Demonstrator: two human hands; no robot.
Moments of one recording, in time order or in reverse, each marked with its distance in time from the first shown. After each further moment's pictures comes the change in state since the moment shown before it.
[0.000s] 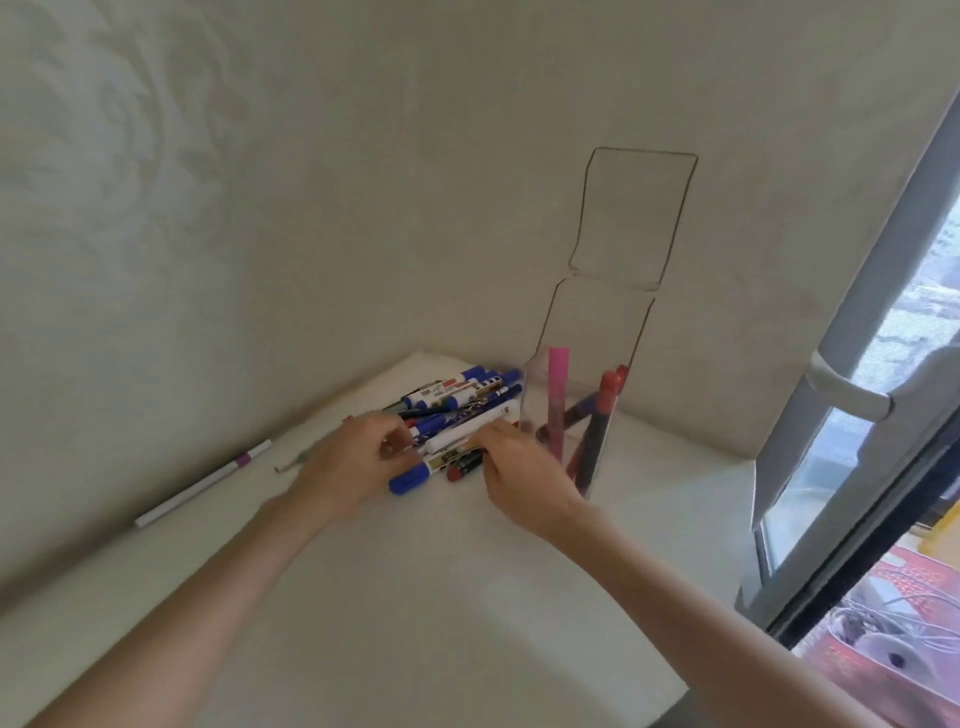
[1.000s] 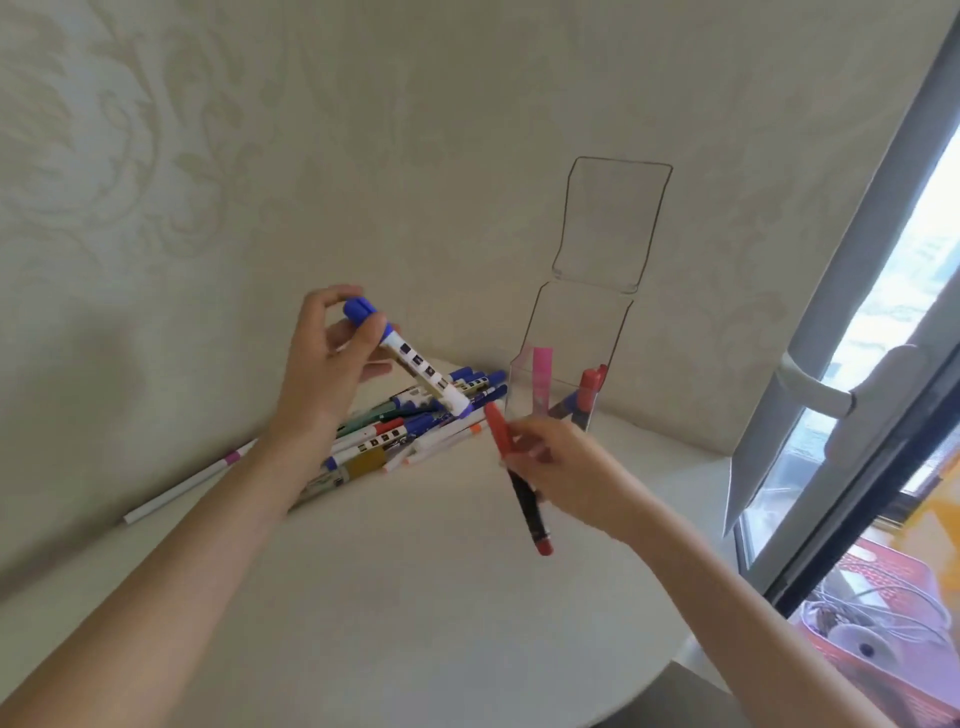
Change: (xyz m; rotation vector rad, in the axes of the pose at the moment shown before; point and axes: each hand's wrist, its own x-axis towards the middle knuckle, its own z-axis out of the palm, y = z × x) left_hand -0.003 0.060 -0.057 -1.058 0.454 -0.012; right_hand -0.045 -0.005 -0.060 0.420 -0.070 0.192
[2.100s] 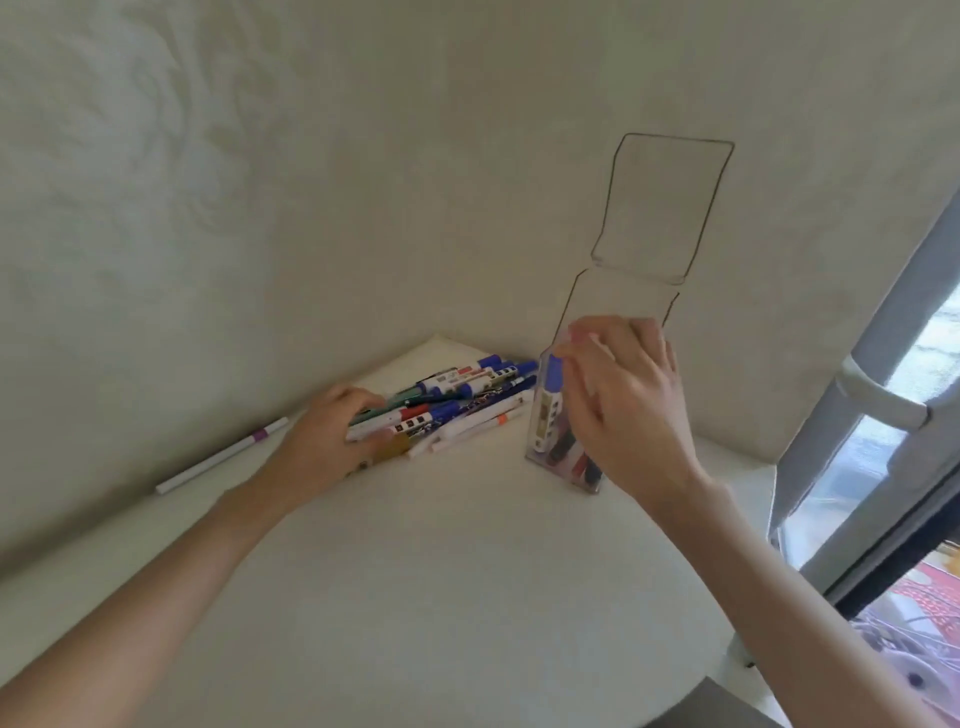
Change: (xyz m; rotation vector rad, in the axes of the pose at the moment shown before) left_hand -0.005 -0.083 -0.063 0.993 -0.375 0.061; right_hand 0.019 -0.001 -0.023 -0.509 0.724 -0.556
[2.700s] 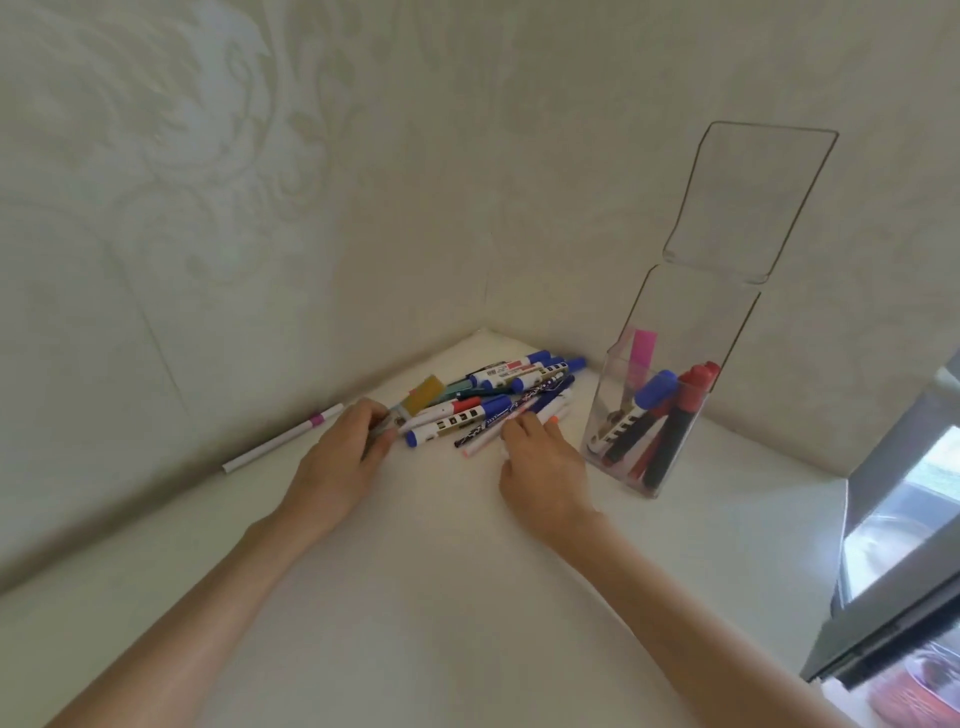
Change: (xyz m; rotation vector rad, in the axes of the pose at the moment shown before) left_hand -0.034 -0.031 0.003 -0.105 0.100 -0.174; right_hand -0.034 -0.058 0.113 -0.060 -0.735 0.225
